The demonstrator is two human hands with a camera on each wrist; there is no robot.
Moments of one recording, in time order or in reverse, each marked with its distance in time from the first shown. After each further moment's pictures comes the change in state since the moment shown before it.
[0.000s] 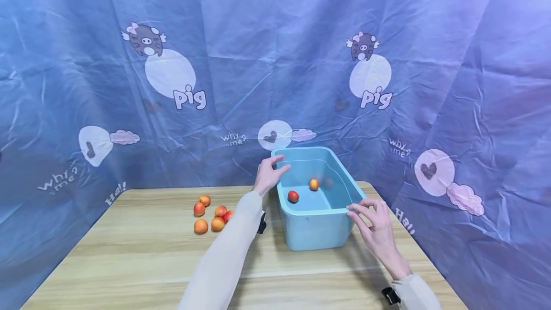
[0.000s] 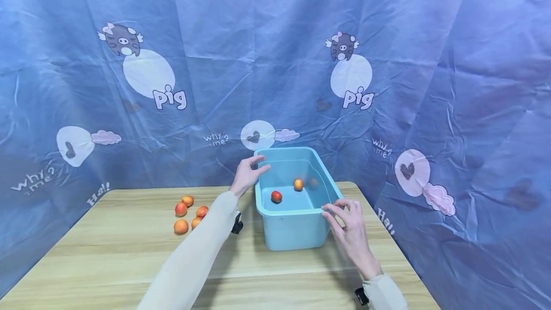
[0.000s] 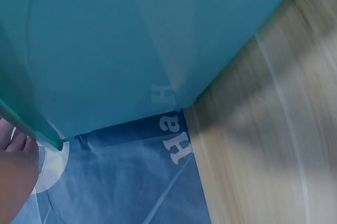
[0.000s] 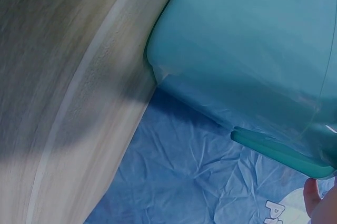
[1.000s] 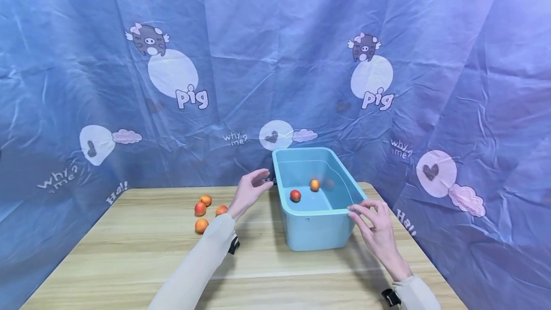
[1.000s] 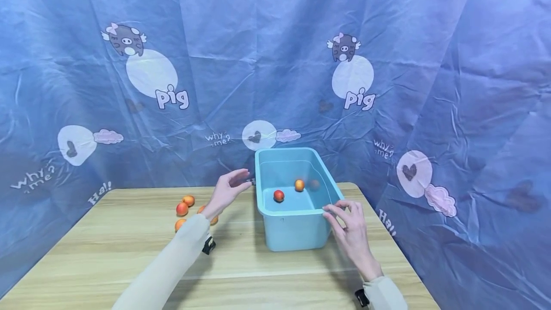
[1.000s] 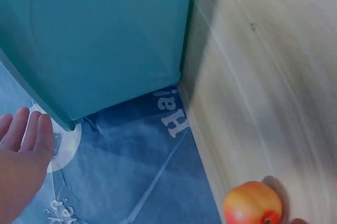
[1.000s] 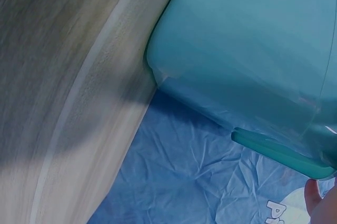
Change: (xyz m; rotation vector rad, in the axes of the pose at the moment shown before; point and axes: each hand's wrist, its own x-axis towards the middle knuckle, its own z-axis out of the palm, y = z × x) left_hand -0.053 -0.035 -0.043 -0.220 -0.040 0.092; right_hand -0.004 -0.003 0.003 0.017 0.010 0.022
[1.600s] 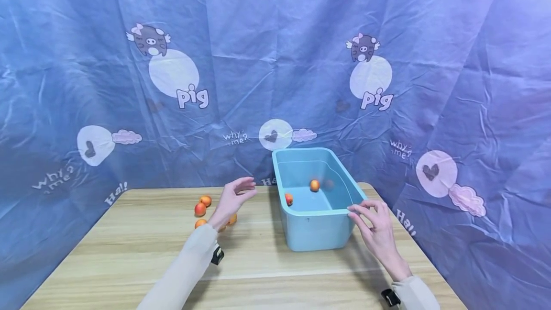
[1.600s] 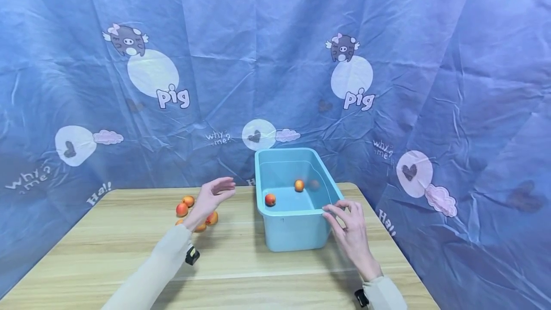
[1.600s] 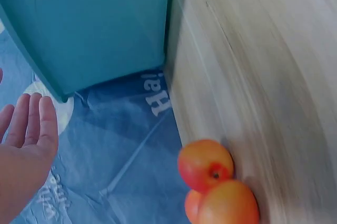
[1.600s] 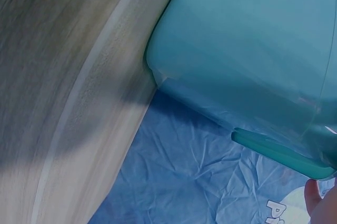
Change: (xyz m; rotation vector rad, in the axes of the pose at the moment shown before) left_hand -0.032 -0.014 -0.032 -0.064 0.017 -0.053; right_hand -0.004 0.006 -0.004 0.008 0.005 -0.013
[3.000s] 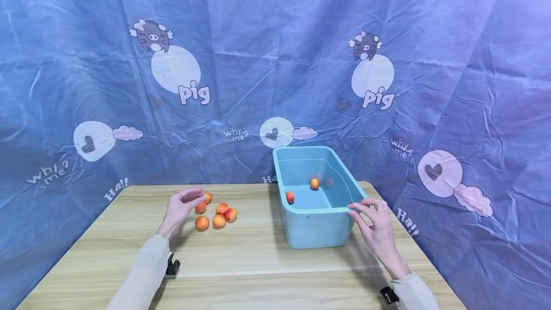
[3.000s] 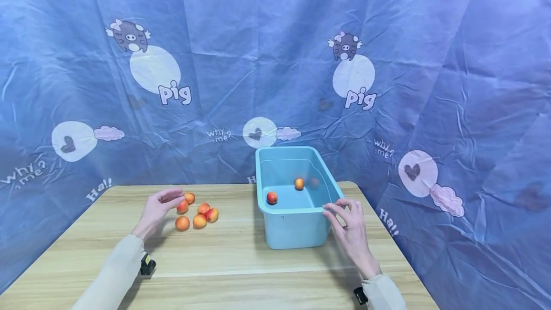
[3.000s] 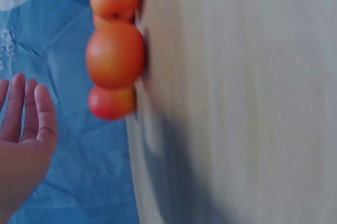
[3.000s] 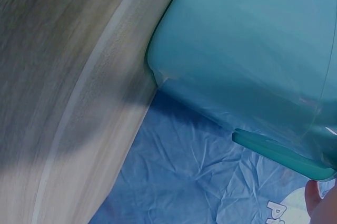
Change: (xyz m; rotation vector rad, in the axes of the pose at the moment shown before) left_hand -0.051 -0.045 -0.128 0.085 0.197 -0.194; right_hand 0.000 0.003 0.000 0.013 0.012 -0.011
